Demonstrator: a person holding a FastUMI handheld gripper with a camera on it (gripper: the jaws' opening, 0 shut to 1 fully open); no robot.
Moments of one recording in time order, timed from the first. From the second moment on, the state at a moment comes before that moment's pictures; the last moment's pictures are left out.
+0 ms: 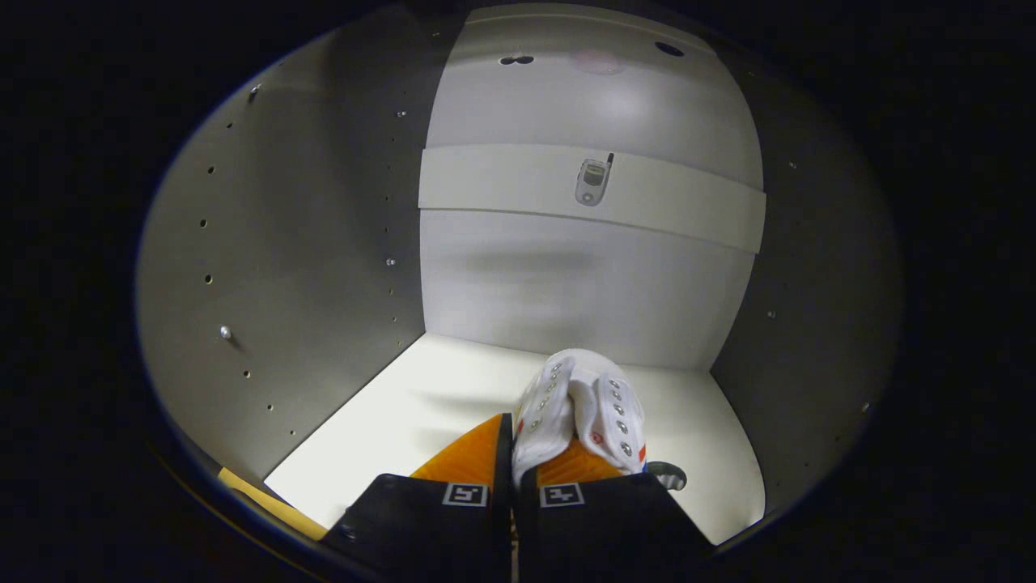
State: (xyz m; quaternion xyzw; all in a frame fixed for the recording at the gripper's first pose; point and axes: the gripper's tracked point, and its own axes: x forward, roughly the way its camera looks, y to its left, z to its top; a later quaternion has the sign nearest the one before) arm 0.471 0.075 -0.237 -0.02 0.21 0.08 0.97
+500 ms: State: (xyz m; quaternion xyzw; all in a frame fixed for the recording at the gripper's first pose) arm 0.442 0.078 -0.225 -0.03 0.22 0.08 0.97
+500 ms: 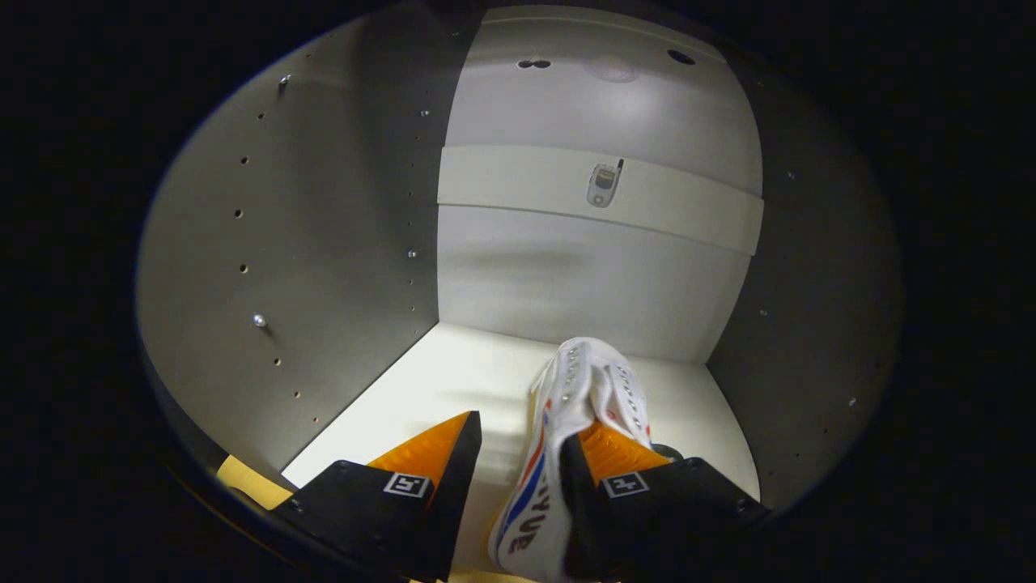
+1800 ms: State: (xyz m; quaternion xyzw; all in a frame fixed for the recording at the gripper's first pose) arm 0.081 0.062 -0.041 0.06 0.09 0.05 0.99
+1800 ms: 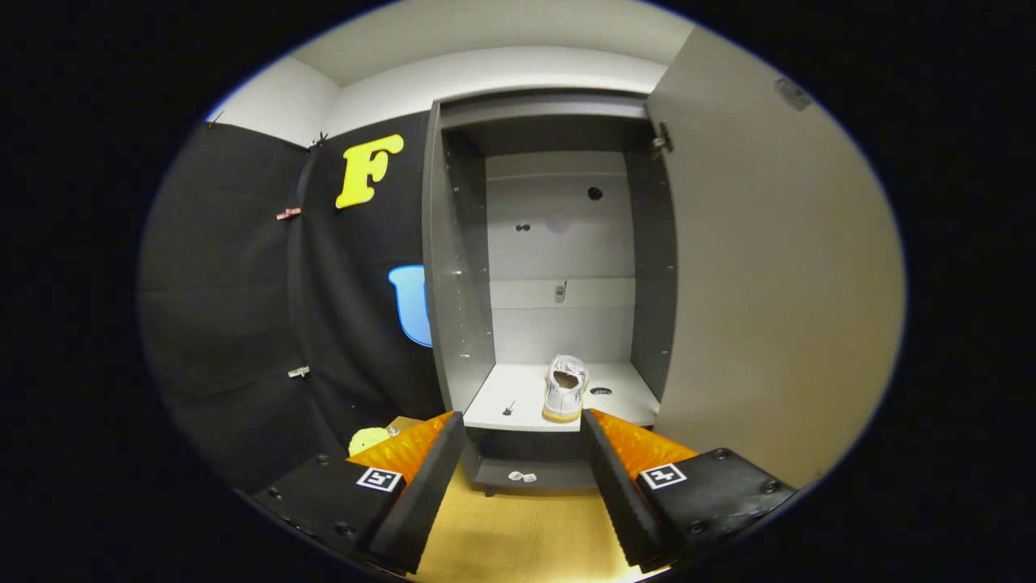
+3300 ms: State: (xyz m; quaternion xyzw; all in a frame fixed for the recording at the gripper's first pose) arm 0.028 -0.213 -0.029 0.10 0.07 0.06 0.99
